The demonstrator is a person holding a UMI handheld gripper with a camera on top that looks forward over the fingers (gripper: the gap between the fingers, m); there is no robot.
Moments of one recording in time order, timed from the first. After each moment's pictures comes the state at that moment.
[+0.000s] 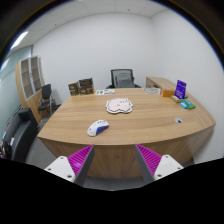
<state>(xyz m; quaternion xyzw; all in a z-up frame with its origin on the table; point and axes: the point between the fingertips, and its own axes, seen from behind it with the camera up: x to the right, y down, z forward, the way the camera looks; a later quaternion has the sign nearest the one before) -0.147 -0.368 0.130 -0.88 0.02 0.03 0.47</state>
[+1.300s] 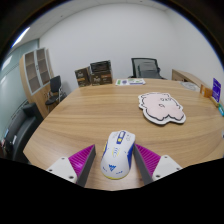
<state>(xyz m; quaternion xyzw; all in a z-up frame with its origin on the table) -0.288 -0.103 -0.004 -0.89 -0.04 0.09 0.44</state>
